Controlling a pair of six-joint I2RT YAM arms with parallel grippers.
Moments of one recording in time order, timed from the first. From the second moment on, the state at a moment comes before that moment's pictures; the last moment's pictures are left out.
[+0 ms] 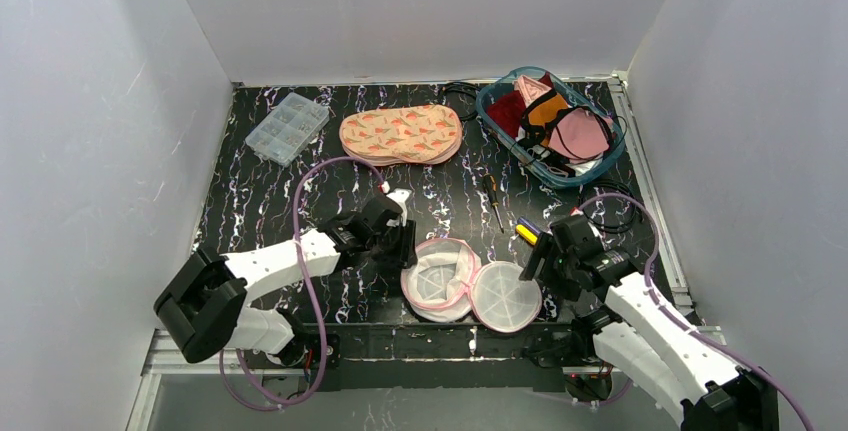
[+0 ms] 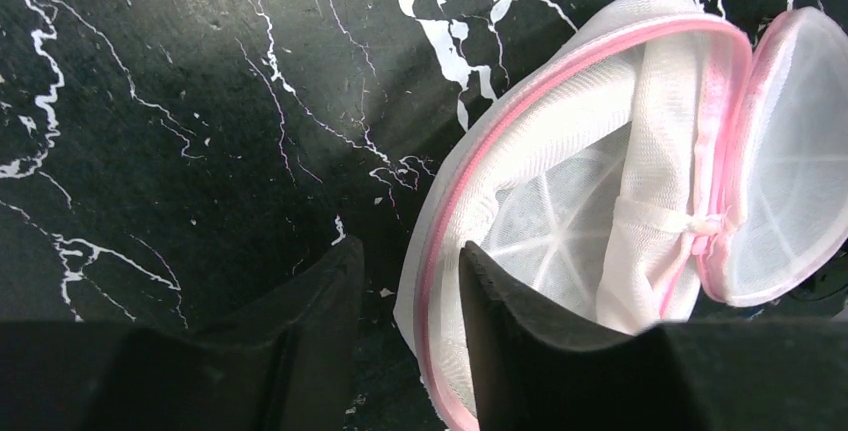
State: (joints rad) left arm -0.82 1.31 0.67 -0.26 0.04 -0.54; right arm 0.46 0.75 0.47 -0.83 0.02 0.82
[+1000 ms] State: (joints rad) left arm -0.82 0.97 0.78 -0.45 -0.05 -0.61; right arm 0.48 0.92 1.08 -0.89 0.01 0.65
